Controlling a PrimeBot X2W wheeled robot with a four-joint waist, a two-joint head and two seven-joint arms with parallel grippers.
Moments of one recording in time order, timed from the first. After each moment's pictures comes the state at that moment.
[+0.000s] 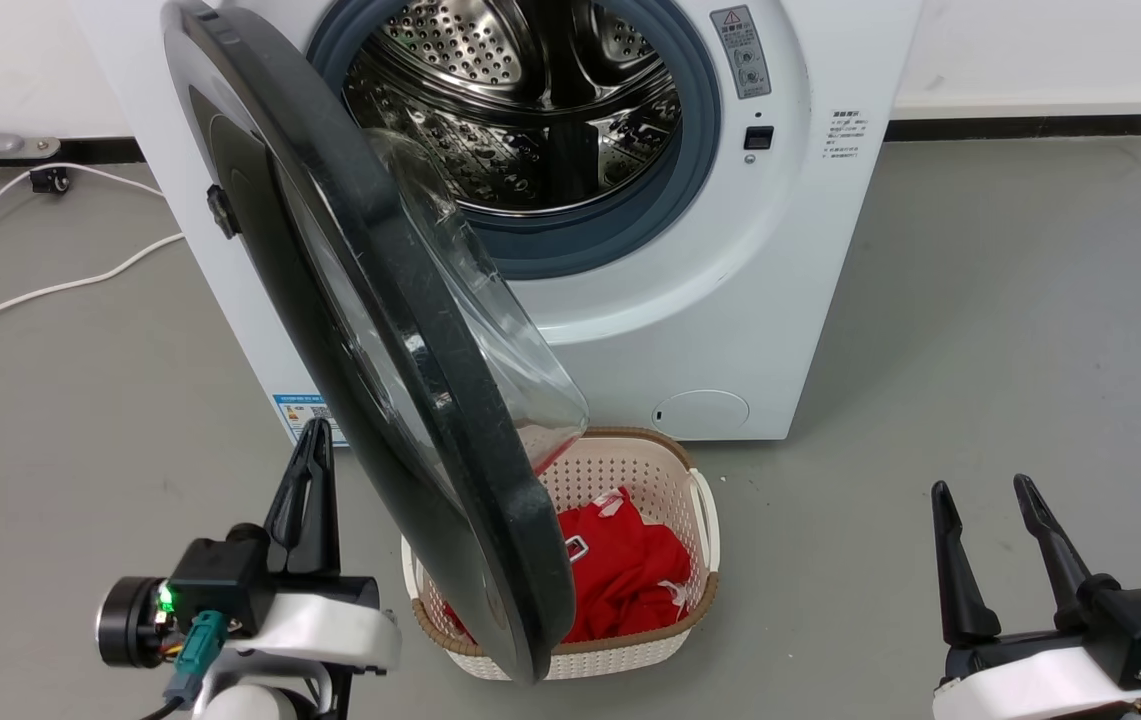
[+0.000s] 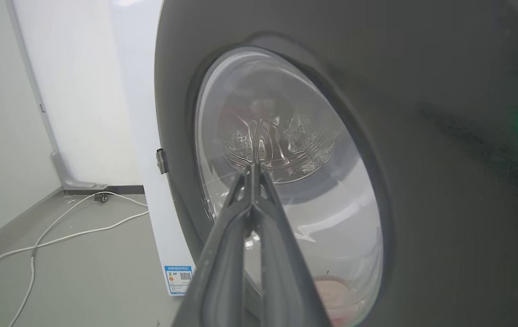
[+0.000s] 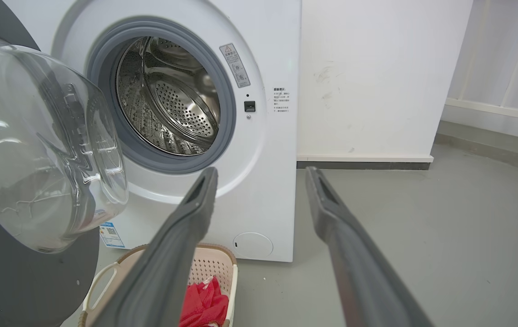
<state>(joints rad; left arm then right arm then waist) -0.07 0.05 -0.03 0.09 -0.08 -0.03 -0.26 0.06 -0.05 -0.02 0.04 0.08 0.13 -0.25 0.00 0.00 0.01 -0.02</state>
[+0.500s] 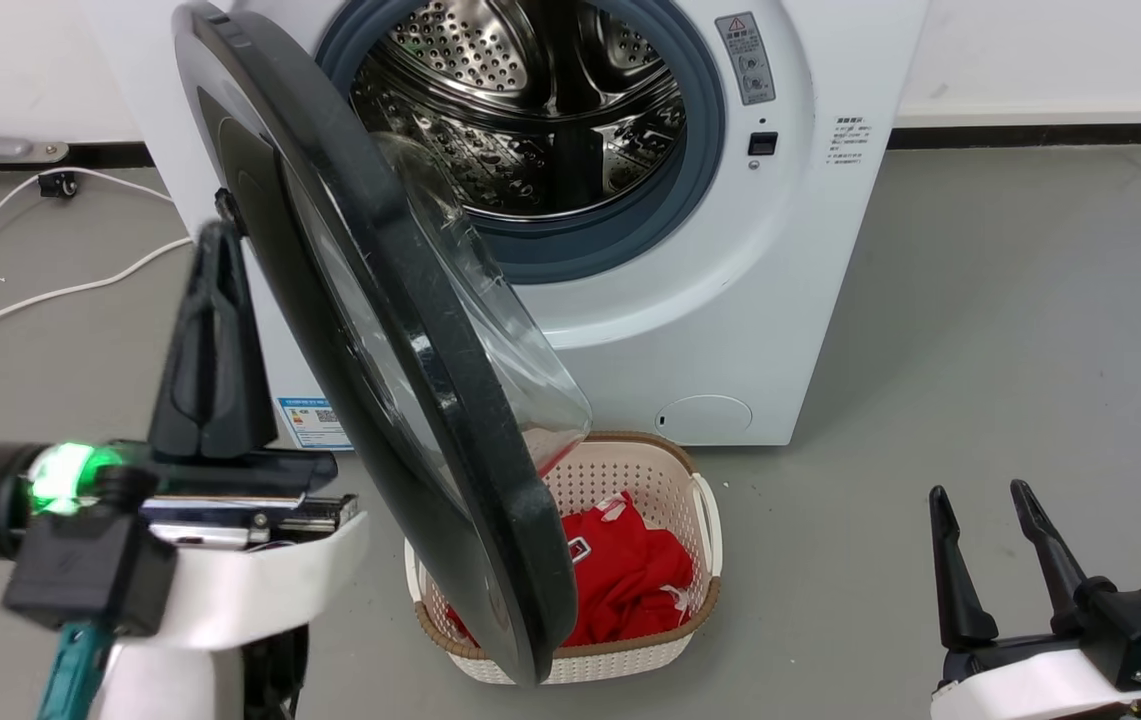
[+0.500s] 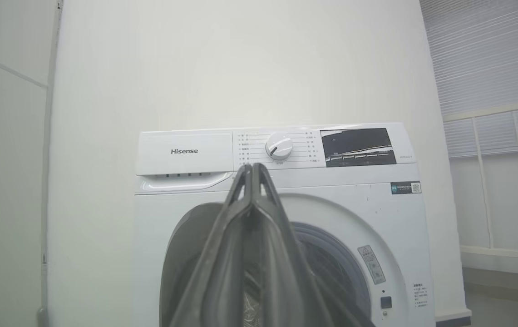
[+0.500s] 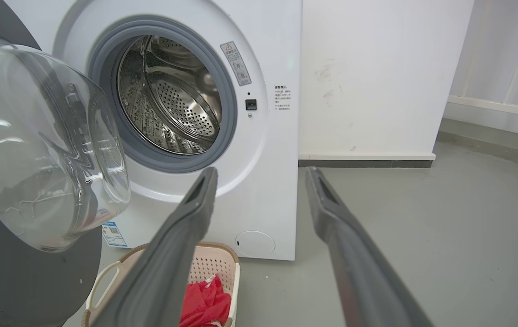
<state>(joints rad) -0.17 0.05 -0.03 -0.32 -0.04 -0.03 -0.26 0.06 -0.05 -0.02 0.06 0.09 0.13 -0.25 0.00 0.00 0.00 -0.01</state>
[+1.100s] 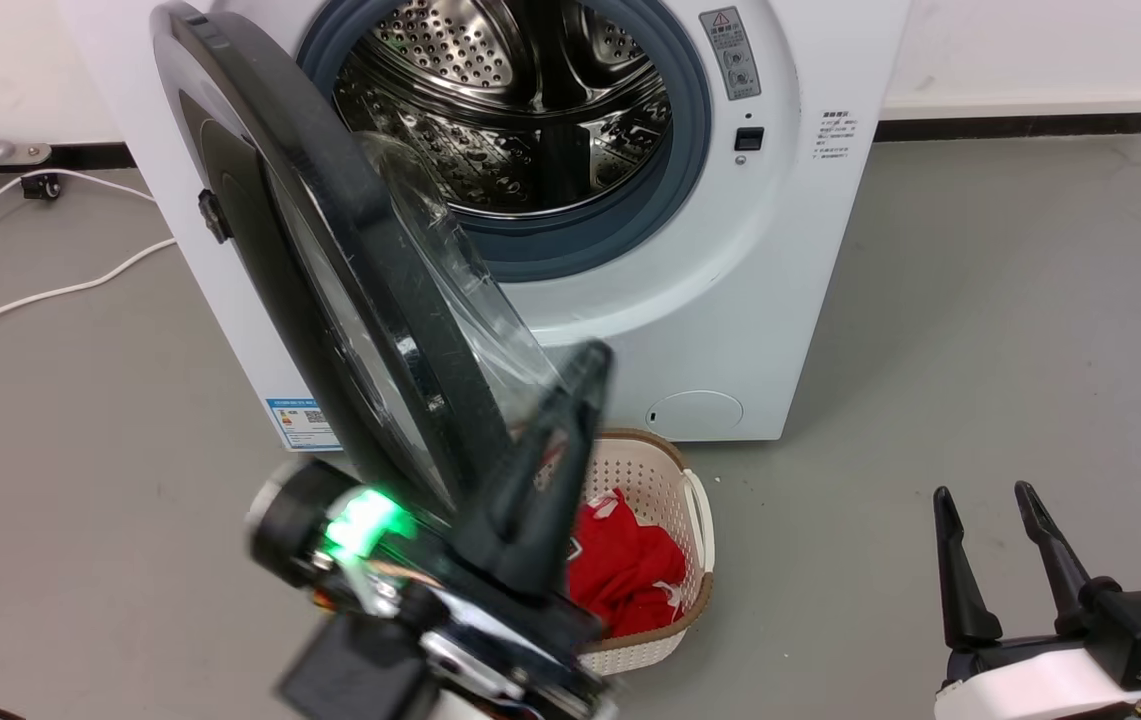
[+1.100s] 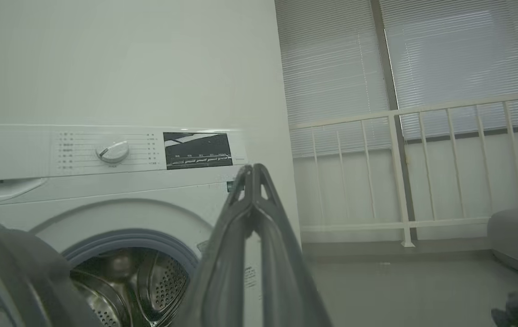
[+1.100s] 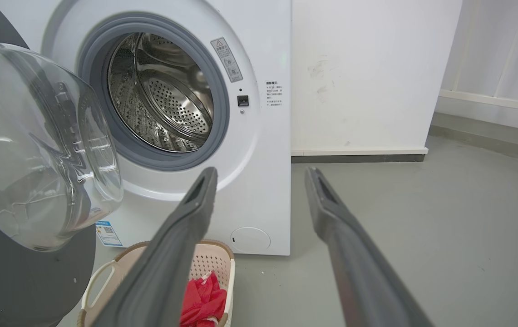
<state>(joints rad) -0.10 0.05 -0.40 -0.47 -0.08 -0.11 -0.20 0.06 -0.05 -0.03 0.06 0.09 0.13 -0.25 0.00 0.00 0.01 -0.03</state>
